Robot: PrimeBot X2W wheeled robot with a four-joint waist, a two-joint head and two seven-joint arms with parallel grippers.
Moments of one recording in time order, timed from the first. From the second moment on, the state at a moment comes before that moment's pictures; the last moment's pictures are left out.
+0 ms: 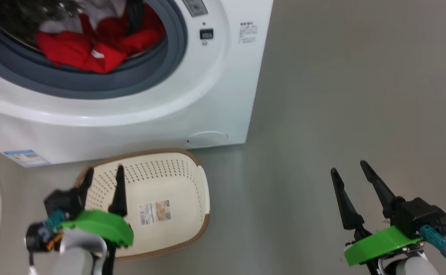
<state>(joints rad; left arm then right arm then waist) -0.32 0.11 -0.13 0.47 -0.35 0.06 -0.18 -0.04 -0.04 0.02 0.12 0.18 0.13 -0.19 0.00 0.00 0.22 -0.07</state>
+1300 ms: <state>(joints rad) -1.31 0.46 -0.06 0.98 -0.42 -0.05 0.05 -0.28 -0.04 0.20 0.16 0.34 0.13 -0.26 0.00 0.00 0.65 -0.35</state>
